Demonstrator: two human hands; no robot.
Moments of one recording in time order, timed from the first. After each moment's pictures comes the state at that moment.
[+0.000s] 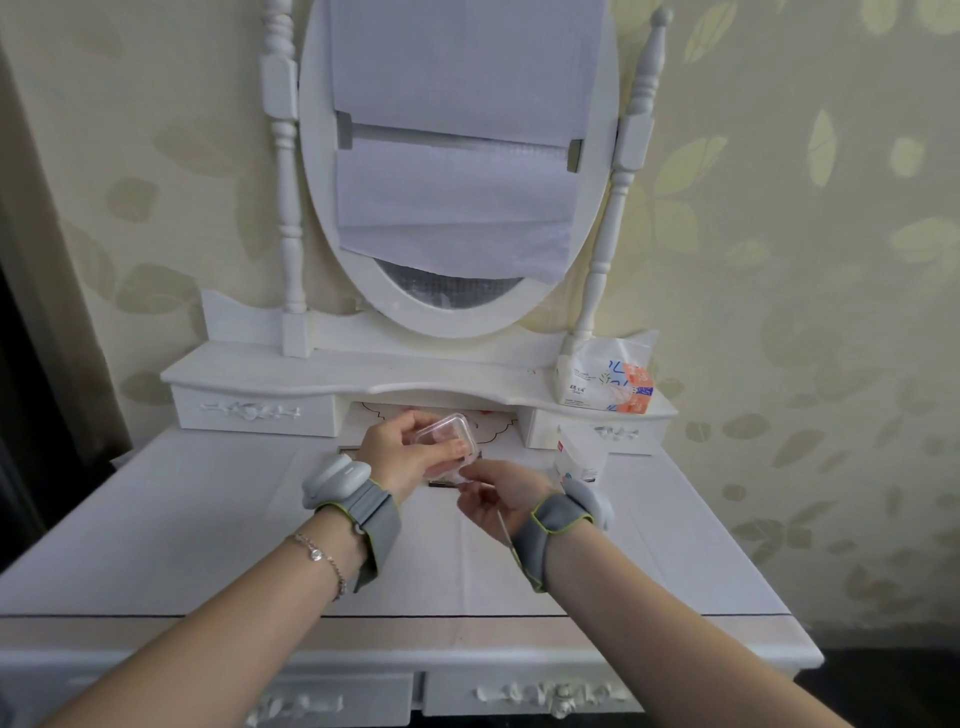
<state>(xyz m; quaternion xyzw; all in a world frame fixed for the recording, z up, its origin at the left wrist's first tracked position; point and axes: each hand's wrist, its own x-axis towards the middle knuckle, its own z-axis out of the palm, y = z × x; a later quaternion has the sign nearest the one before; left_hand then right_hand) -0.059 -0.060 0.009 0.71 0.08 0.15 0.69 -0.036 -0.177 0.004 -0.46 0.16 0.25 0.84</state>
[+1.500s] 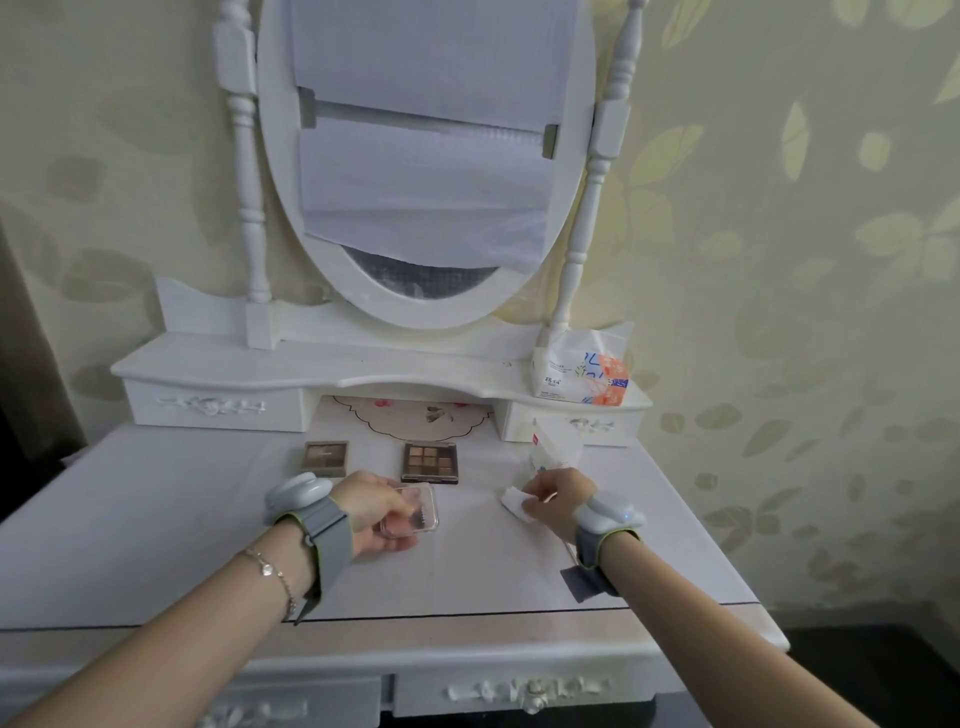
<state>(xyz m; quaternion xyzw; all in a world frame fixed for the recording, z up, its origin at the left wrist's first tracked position) -0.043 -0.054 -0.039 0.65 0.20 -0.12 0.72 -0.002 -0.283 -0.041 -0.94 -0.02 0.05 0.33</state>
